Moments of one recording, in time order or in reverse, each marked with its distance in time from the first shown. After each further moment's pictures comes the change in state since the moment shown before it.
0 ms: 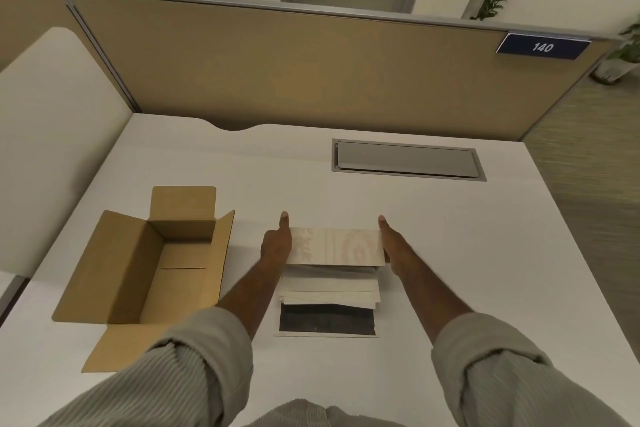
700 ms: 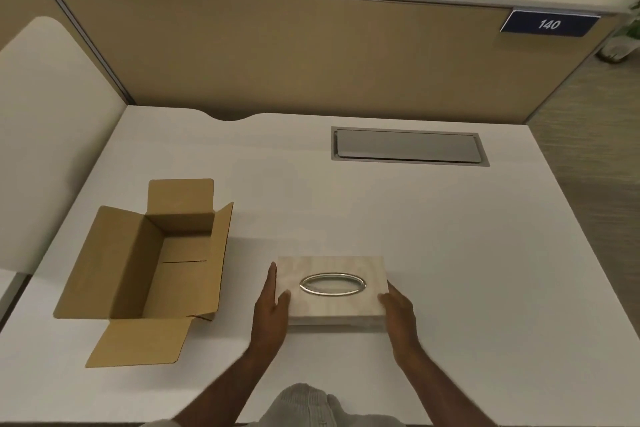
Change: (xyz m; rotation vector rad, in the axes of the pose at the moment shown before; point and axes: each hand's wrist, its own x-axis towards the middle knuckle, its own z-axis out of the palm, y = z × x) left_hand -0.063 -0.150 -0.015 -0.049 -0.107 0.474; right_hand -0.078 0.148 0.009 0.237 0.052 -0.355
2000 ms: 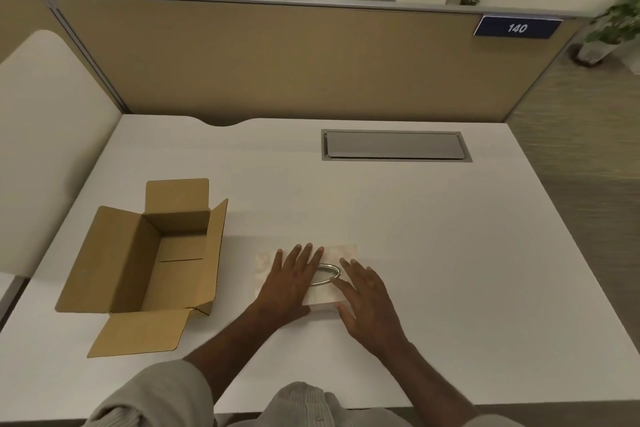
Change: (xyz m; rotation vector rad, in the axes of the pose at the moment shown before) left_hand 0.019 0.049 0.009 1.348 -0.404 0.594; right_hand -0.021 0.003 0.006 -1.150 -0.157 -0.959
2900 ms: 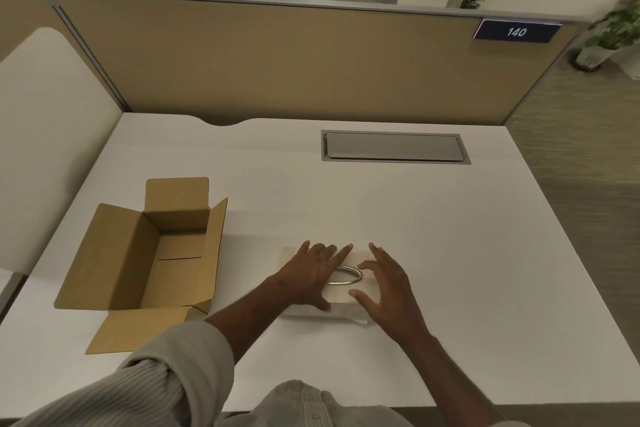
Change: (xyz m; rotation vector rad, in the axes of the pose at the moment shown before) left_hand 0.036 0.015 -0.029 -0.001 -0.011 0.261; right_hand 0.000 0.031 -0.031 0.286 0.122 0.176
